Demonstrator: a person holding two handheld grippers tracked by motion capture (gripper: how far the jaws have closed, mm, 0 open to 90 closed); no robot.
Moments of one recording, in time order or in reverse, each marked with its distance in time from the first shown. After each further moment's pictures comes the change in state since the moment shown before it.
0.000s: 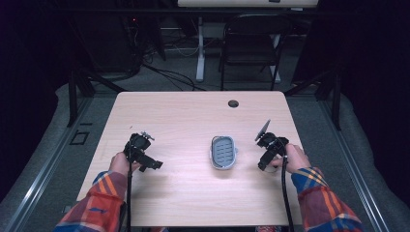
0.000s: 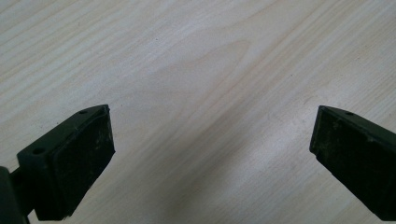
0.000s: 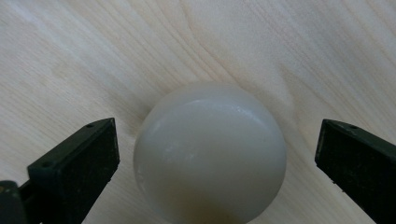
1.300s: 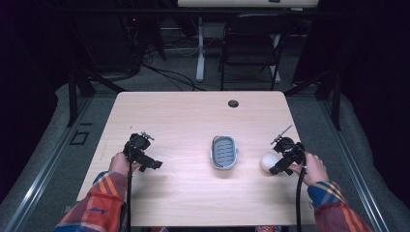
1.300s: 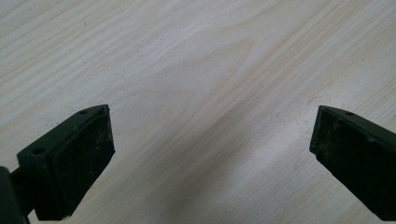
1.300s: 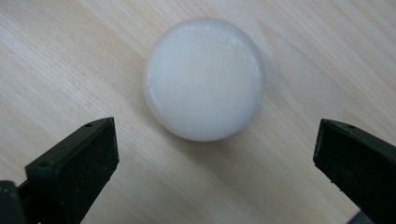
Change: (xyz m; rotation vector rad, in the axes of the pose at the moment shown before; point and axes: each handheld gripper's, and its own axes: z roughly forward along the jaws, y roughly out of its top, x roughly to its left) left arm -0.001 -0.001 -0.001 -0.007 0.016 -0.005; right arm -0.001 -0.057 -0.024 -0.182 0.020 0.051
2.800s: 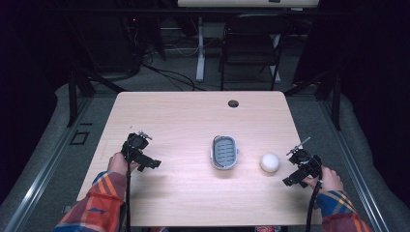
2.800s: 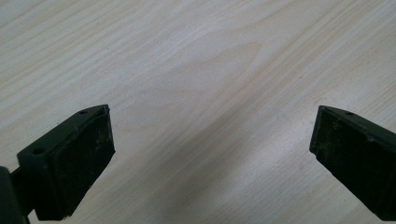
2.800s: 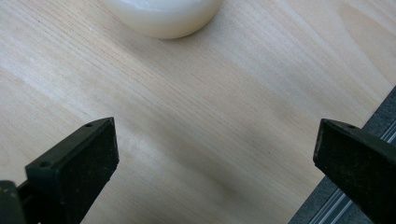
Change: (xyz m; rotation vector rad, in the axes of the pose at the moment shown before) left arm 0.003 -0.003 -0.003 -0.017 0.012 -0.016; right arm -0.011 -0.057 0.001 0.026 -0.022 0.087
